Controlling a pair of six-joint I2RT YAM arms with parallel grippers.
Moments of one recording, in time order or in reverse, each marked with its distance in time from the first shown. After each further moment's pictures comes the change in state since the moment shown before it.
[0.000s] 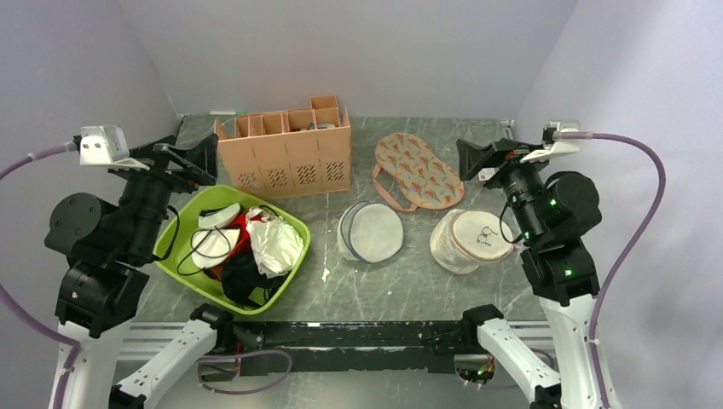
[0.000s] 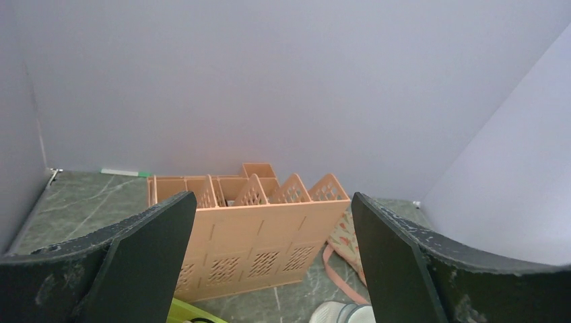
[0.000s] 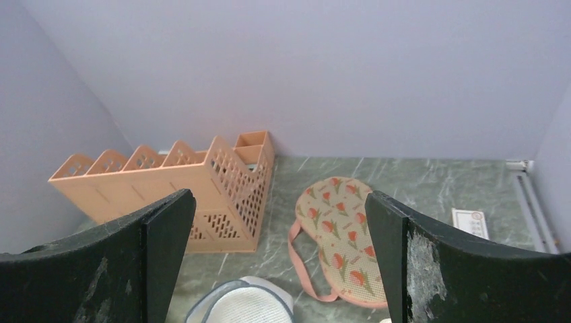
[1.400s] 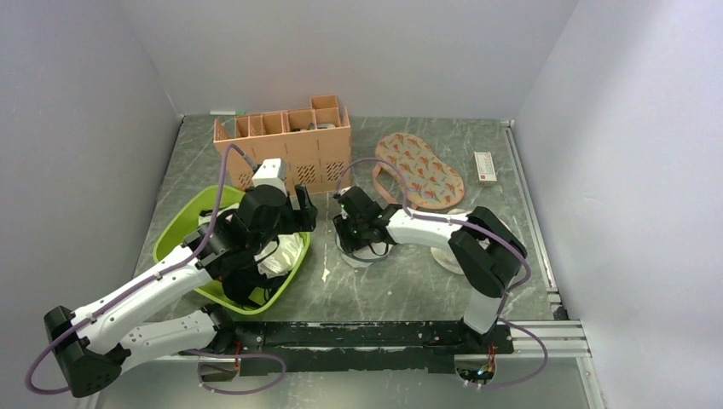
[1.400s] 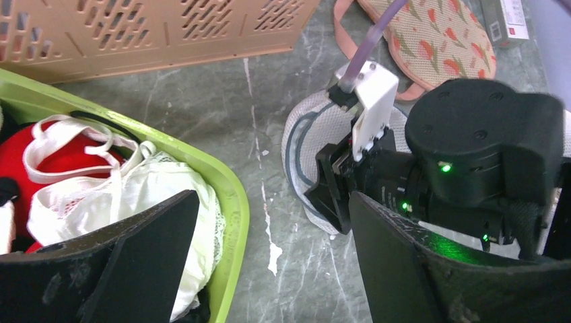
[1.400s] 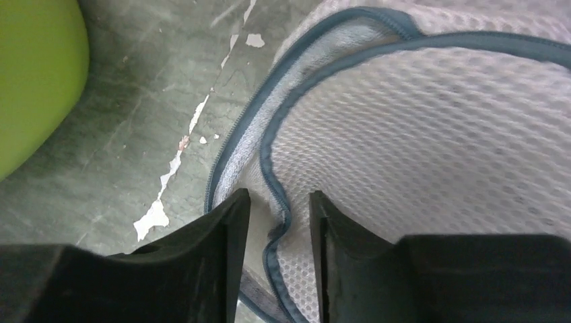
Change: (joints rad) left arm -0.486 0.277 -0.420 -0.087 -0.239 -0.344; right arm 0.618 1.033 -0.187 0.101 -0.009 0.129
